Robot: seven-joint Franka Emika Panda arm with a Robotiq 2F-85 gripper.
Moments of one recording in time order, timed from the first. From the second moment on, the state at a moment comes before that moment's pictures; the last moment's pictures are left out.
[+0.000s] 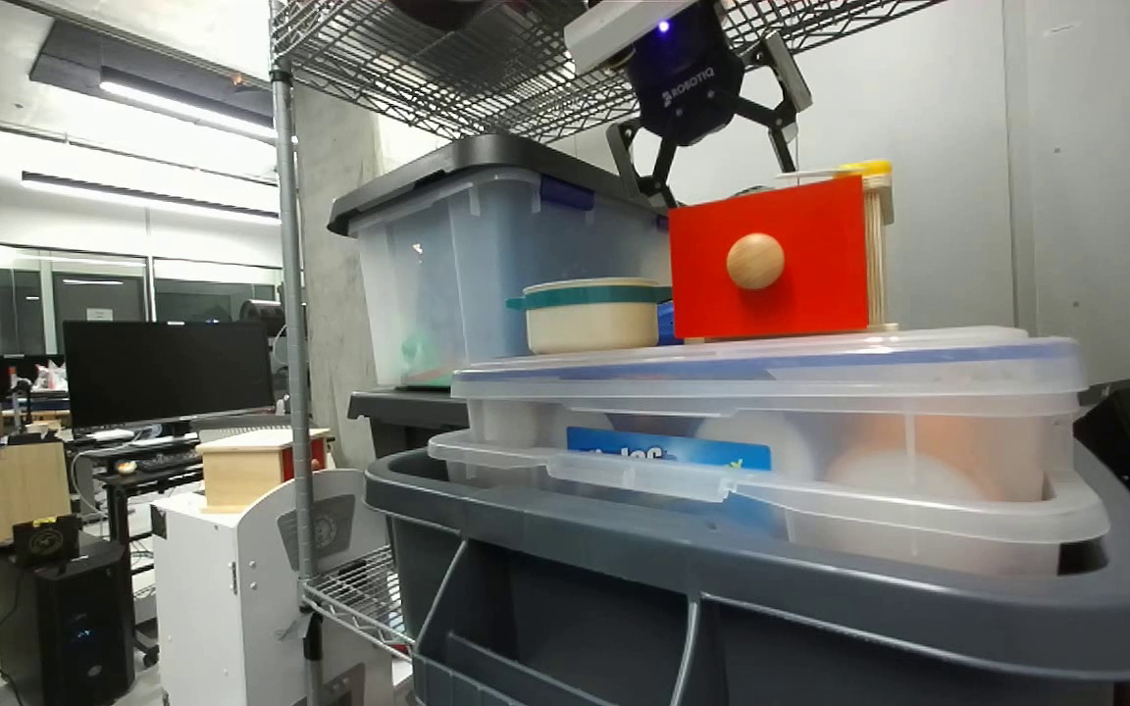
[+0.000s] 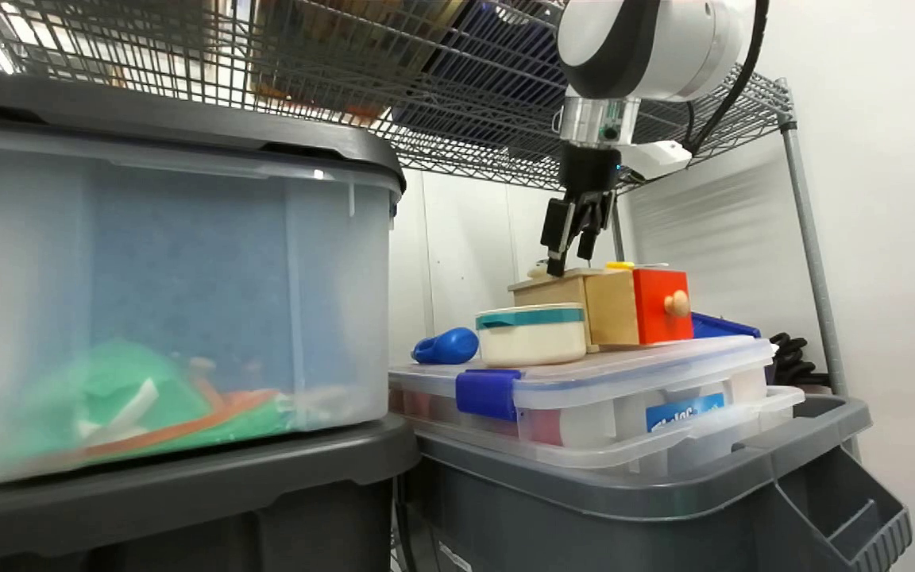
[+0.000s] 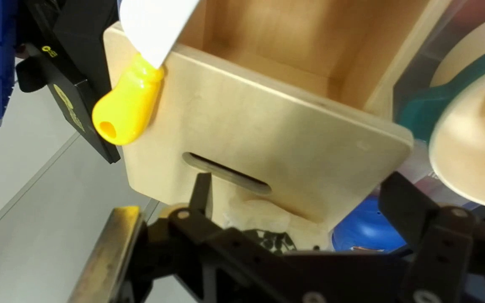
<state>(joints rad) -0.04 0.10 -0.04 -1.91 -0.16 2.61 -0.40</state>
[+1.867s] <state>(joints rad) -0.05 0.14 -0.04 -1.87 -0.11 2.61 -0.44</state>
